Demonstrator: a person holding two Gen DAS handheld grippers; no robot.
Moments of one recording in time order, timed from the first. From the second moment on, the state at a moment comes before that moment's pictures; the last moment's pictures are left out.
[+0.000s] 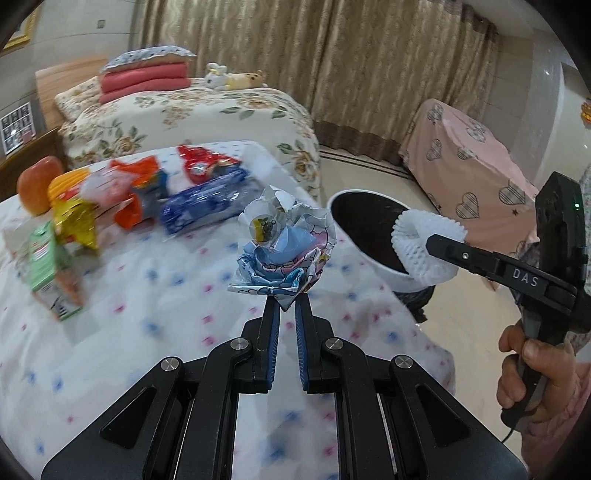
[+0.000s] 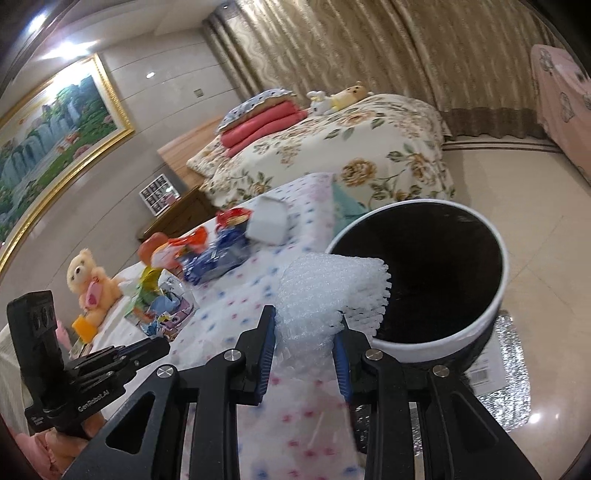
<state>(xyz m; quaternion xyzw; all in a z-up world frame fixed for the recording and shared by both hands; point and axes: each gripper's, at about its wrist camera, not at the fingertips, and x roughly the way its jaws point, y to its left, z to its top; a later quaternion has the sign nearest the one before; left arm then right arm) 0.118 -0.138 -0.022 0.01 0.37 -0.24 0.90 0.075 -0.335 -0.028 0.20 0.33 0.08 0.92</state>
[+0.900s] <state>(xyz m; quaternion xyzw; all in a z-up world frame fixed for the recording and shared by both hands) 0.159 -0.221 -0.023 0.05 0.38 -0.29 0.88 0.109 -0.398 -0.043 0.21 0.35 0.03 0.91</state>
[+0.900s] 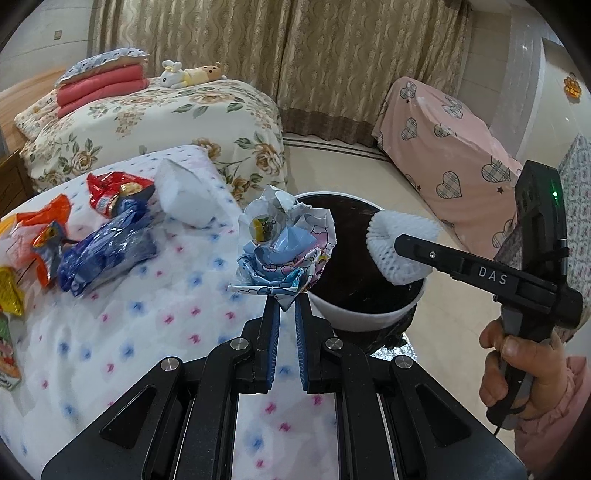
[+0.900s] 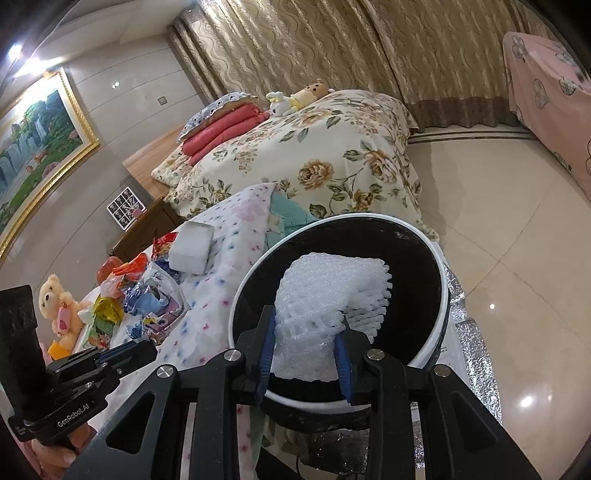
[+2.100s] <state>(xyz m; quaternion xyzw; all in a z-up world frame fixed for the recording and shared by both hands) 0.176 -0.224 -0.033 0.02 0.40 -0.25 0.88 0.117 -0.422 -0.044 0.25 0.35 0.00 0.90</state>
